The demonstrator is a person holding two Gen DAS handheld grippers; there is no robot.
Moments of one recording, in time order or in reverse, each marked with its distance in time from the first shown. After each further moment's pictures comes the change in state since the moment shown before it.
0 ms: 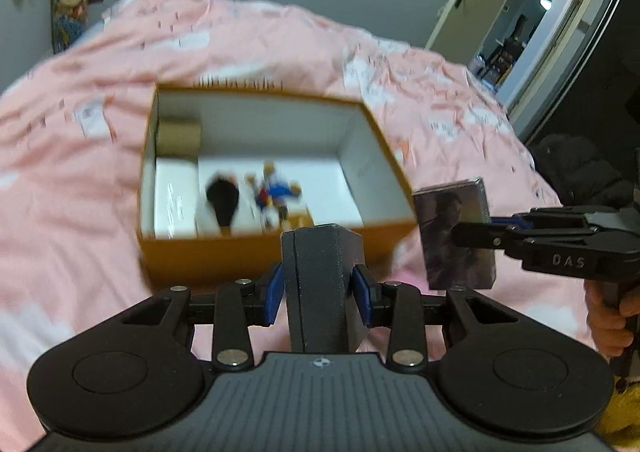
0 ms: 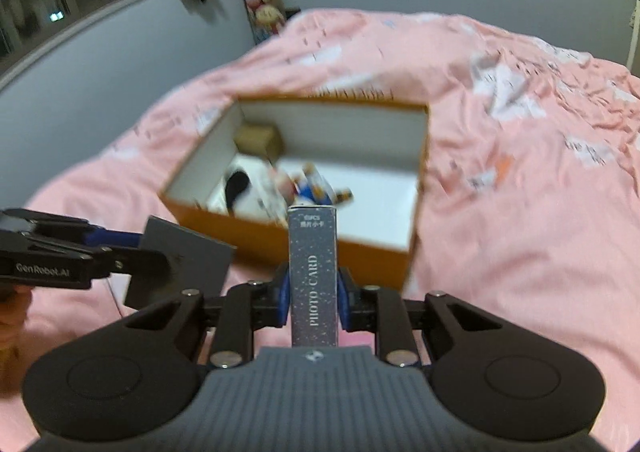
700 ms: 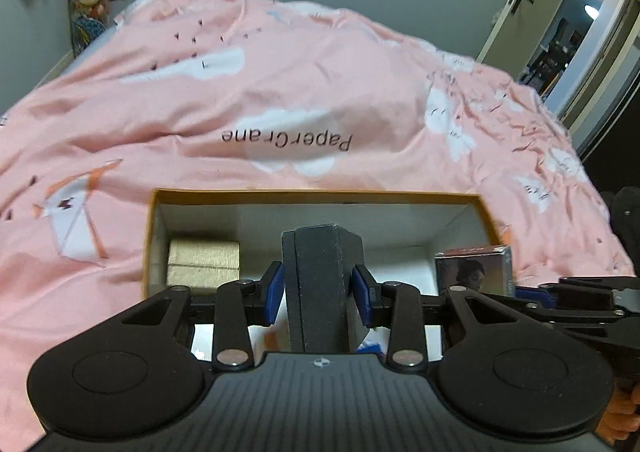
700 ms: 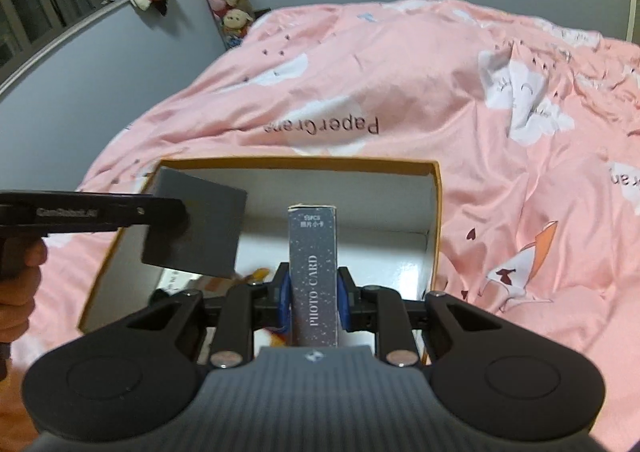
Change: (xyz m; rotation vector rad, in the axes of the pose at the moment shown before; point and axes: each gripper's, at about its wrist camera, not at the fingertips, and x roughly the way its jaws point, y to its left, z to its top) left arm 0.147 0.070 0.125 -0.043 0.036 0.102; right arm 0.145 -0.053 0.091 0.111 0.057 -0.030
